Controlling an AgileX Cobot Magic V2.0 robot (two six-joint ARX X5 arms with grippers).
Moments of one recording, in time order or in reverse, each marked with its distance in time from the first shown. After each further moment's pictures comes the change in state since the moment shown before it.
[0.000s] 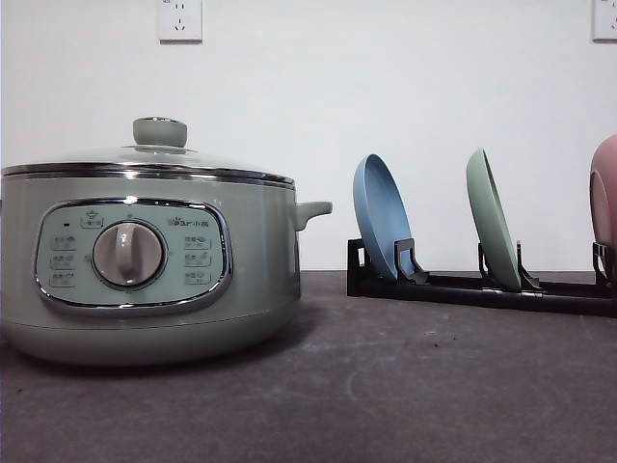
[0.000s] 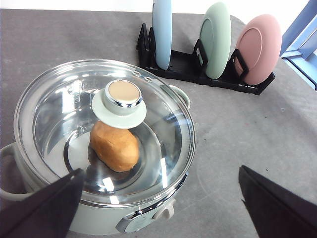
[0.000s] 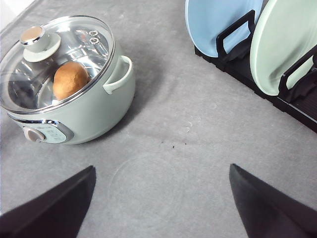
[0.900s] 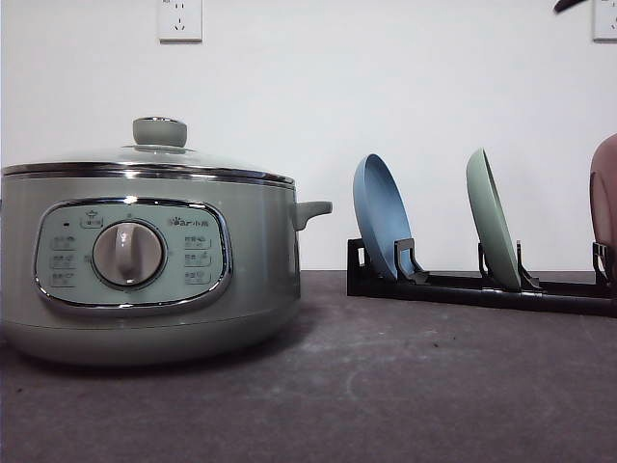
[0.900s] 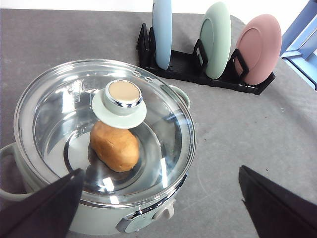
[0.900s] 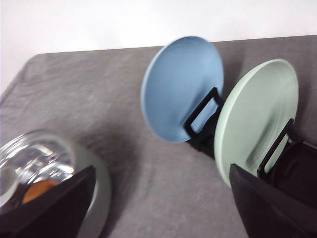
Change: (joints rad) left_arx 0.000 0.000 0.000 0.000 0.000 0.000; right_arx 0.008 0.636 0.478 0.228 0.099 0.247
